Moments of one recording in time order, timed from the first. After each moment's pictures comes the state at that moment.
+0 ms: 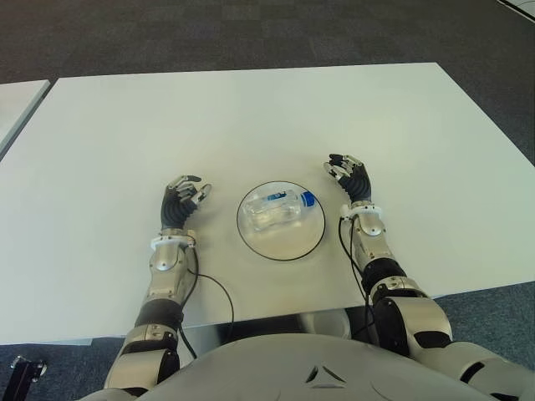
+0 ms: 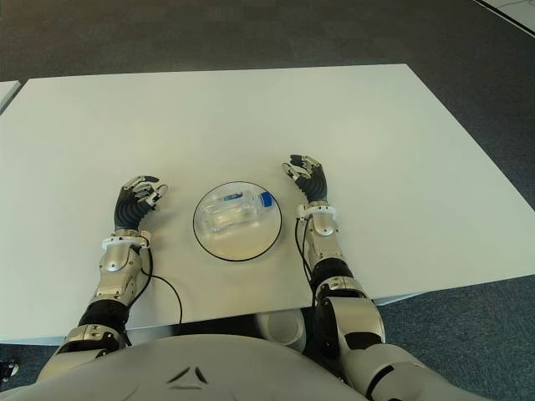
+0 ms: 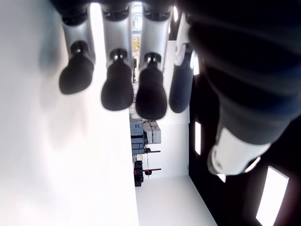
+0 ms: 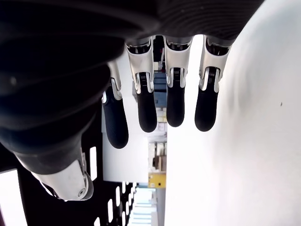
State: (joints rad) left arm -0.04 0.09 0.16 0.63 -0.05 -0.55 0.01; right arm -0.39 -0.08 -0.11 0.95 -0.01 -0.54 -0.05
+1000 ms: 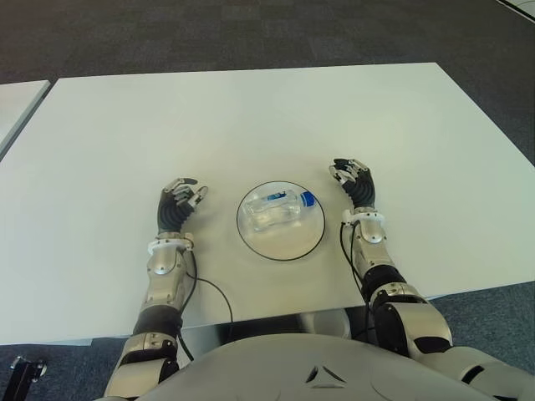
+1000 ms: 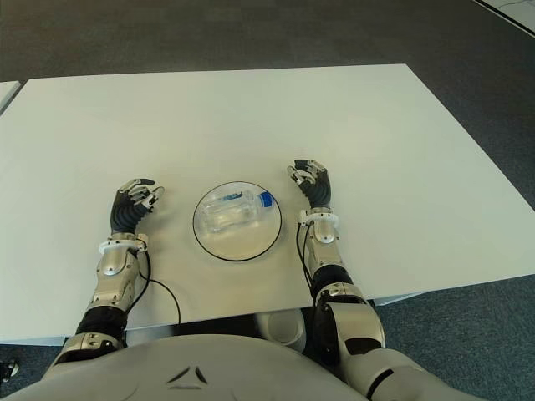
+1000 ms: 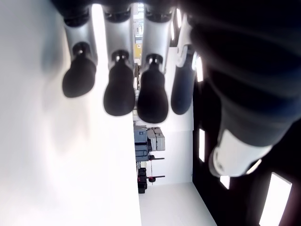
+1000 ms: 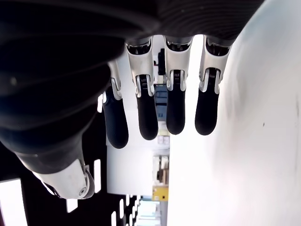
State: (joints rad) left arm 0.00 0.08 0.17 0.55 -0.04 -0.48 0.05; right arm -0.36 -0.08 -0.11 0.98 0.00 -0.64 -0.09
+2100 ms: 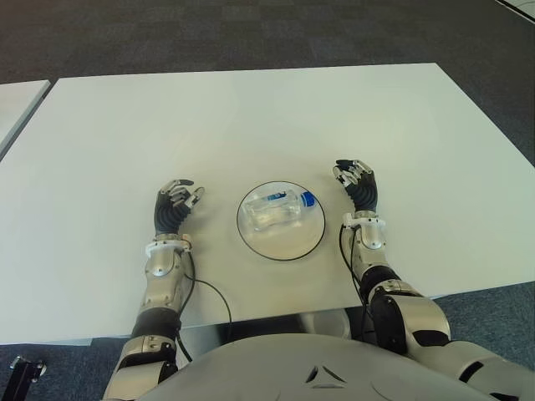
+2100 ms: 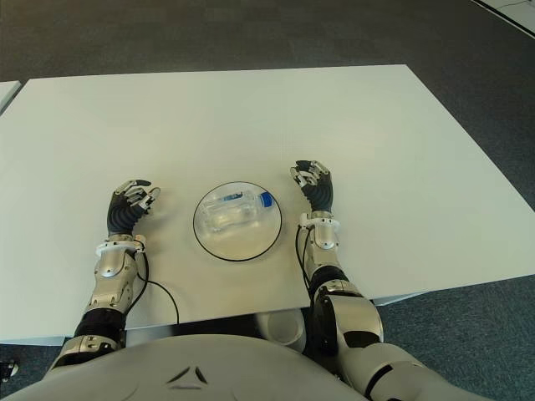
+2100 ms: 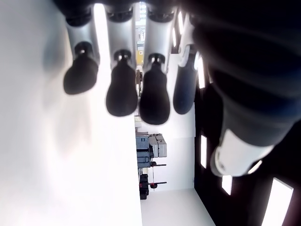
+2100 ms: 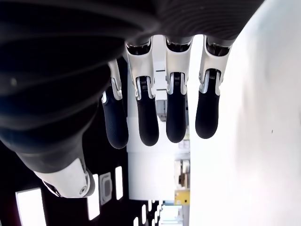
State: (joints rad) left arm 0.02 0.08 0.18 0.53 -0.04 -0.47 0.06; right arm -0.41 -0.07 -0.16 1.15 0.02 -0.85 -0.05
